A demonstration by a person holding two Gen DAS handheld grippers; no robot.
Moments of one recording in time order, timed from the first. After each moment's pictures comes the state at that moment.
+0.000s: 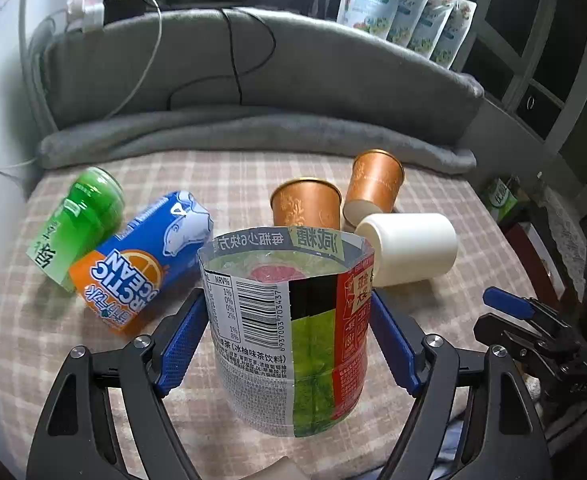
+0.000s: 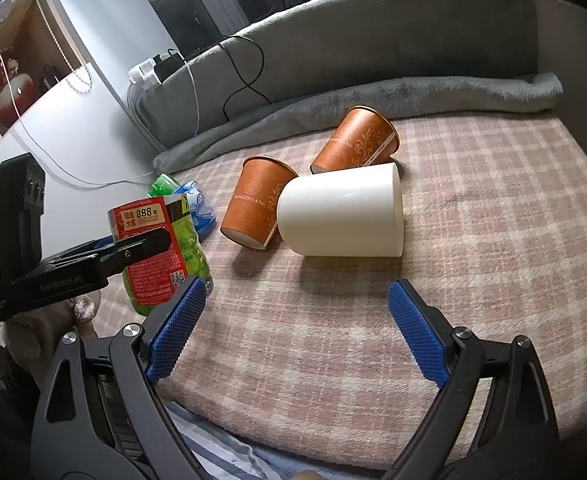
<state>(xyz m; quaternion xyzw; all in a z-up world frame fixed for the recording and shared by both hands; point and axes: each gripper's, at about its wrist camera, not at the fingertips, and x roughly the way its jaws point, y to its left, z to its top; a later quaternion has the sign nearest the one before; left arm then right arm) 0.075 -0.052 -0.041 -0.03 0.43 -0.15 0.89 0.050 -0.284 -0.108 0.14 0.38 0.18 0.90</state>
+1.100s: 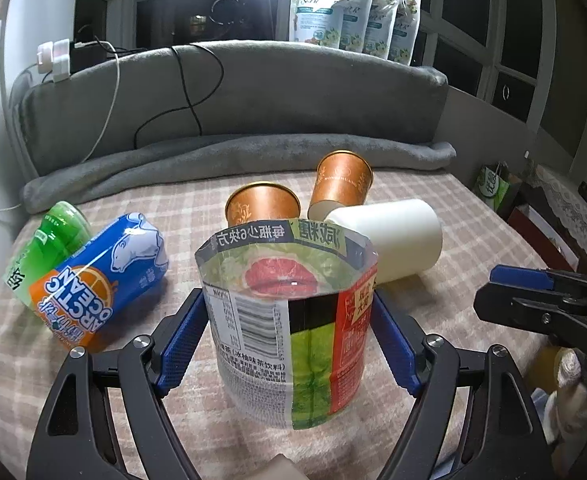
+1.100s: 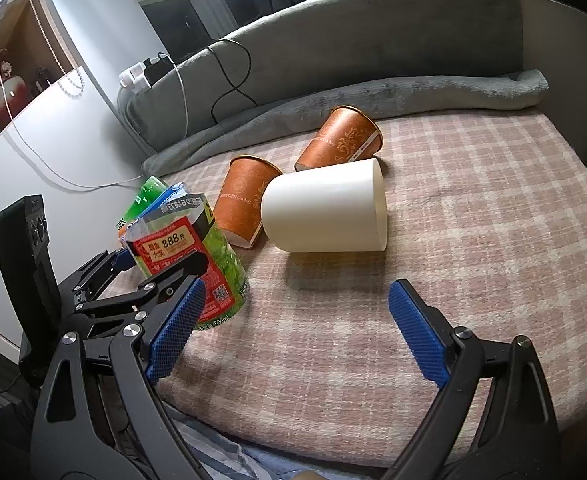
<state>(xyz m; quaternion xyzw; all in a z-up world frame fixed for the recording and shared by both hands) 0.054 -0.095 -0.068 0.02 0.35 -0.17 0.92 0.045 -0.291 -0.109 0.15 0.38 0.16 0.90</state>
